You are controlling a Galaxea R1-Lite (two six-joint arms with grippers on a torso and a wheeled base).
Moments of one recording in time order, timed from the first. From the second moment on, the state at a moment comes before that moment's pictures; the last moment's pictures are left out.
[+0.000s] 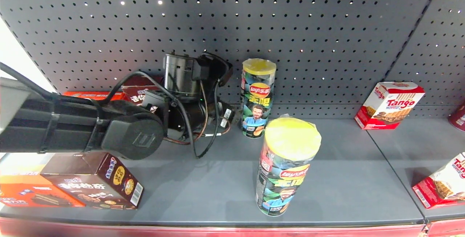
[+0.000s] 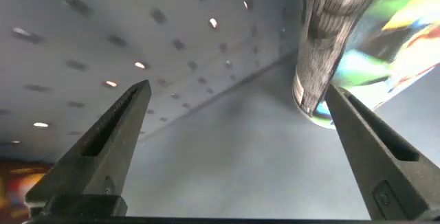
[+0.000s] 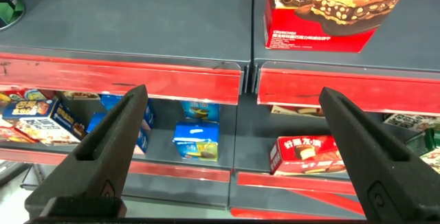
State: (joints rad) left arm -0.58 1.92 -1.28 -0.36 0.23 0.21; right arm 0.13 0.11 0.00 0.00 -0.05 -0.01
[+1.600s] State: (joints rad) left arm -0.60 1.79 -1.02 -0.78 0.31 0.21; right arm 0.41 0.98 -0.56 -0.18 0.05 -0.06
